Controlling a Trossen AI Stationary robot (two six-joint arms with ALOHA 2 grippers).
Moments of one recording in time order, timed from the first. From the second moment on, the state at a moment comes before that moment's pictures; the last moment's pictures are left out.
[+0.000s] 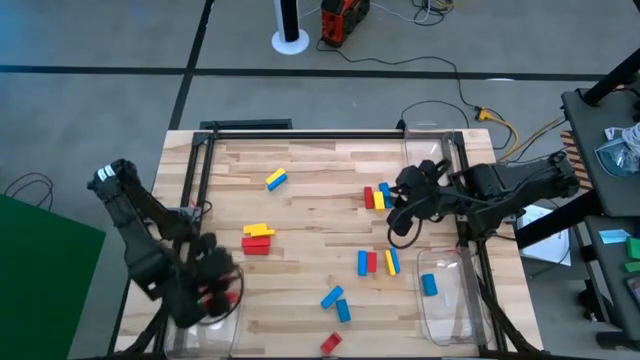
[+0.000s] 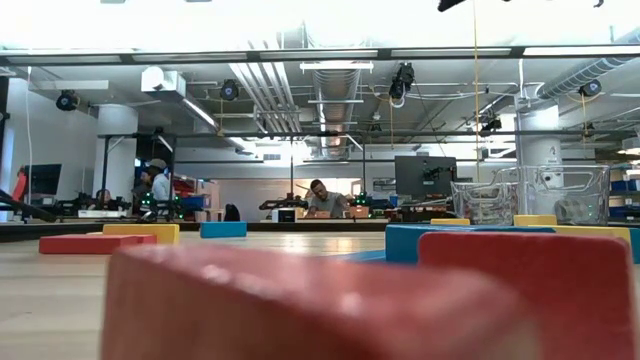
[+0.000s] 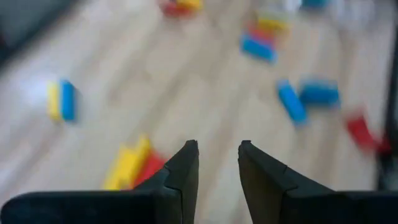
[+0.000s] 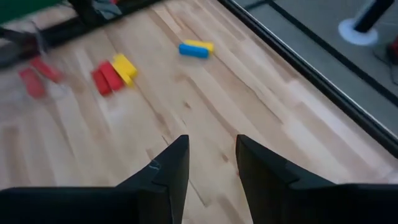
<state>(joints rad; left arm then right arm) -0.84 1.37 1.36 -1.27 -0.76 -1.22 0.23 1.29 1.45 -1.04 0.51 0.62</state>
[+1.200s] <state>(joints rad) 0.09 0.92 0.97 -0.45 -0.32 -0.49 -0.06 1.58 1.48 -0.43 0.12 0.33</state>
